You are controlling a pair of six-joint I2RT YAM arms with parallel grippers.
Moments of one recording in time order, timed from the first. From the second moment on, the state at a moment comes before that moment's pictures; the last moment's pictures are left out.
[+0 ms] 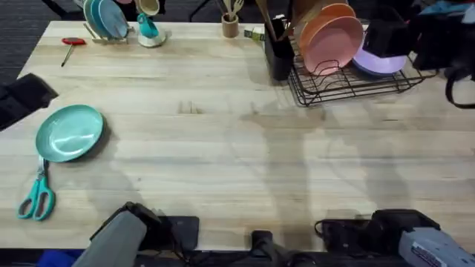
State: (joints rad) left arm 0.87 1.09 1.03 -0.81 -0.02 0.03; right arm 0.00 0.93 1.03 -0.58 -0.08 -0.04
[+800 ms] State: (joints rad) left arm 1.07 1.38 1.03 -0.55 0.15 0.24; right arm 0.00 0.93 1.03 -0.63 -0.08 -0.04
